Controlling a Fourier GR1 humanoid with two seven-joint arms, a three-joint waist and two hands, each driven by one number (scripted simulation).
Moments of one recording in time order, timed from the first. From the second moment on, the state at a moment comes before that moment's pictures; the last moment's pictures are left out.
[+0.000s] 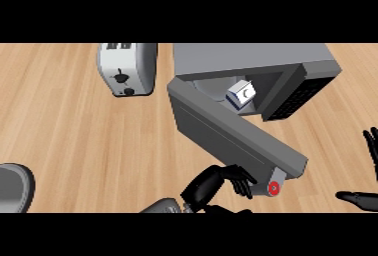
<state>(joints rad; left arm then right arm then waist) -0.46 0.01 -1.00 -1.07 0.24 0.29 -0.23 -0.02 -0.49 -0.18 -0.99 -0.30 0.36 -0.83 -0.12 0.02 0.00</state>
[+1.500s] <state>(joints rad) -0.98 0.03 -0.90 -0.83 0.56 0.54 -0.23 -0.19 -0.56 -0.09 -1.20 -0.43 0.47 -0.65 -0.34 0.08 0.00</state>
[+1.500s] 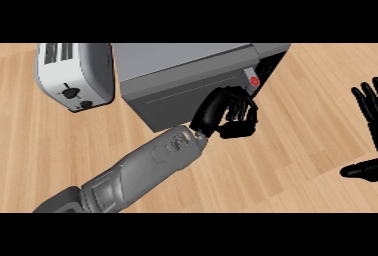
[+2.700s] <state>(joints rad) -1.00 0.05 -0.92 -0.83 0.68 0.66 -0.24 -0.32 -0.65 0.06 -1.41 -0.50 0.66 -0.48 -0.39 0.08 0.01</state>
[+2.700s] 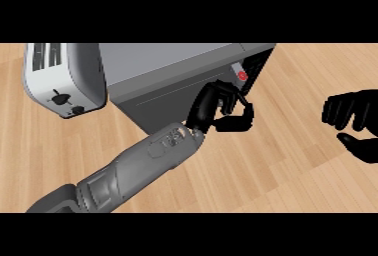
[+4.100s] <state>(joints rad) -1.00 0.04 -0.90 -0.81 0.76 0.80 -0.27 -0.30 -0.67 0.21 -1.69 -0.57 0.73 -0.34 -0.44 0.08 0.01</state>
